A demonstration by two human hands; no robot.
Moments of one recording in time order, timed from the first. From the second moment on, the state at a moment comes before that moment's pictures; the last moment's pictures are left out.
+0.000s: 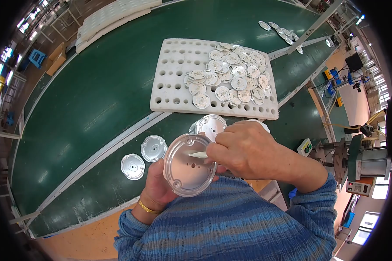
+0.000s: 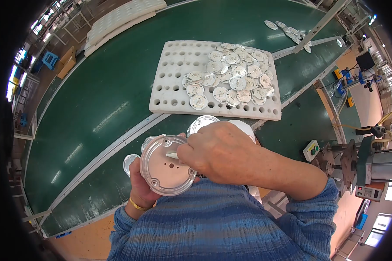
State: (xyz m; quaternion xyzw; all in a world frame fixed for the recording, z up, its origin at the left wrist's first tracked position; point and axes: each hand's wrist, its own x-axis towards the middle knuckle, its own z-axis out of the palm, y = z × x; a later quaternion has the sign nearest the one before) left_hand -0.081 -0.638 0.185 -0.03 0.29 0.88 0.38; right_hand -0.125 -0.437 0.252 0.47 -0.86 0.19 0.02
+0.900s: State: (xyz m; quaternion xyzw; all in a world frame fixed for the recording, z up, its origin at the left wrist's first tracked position) left_hand -0.090 -0.644 0.182 -0.02 0.29 0.91 0.30; right_hand -0.119 -0.440 0.250 0.54 -0.83 0.17 -0.04
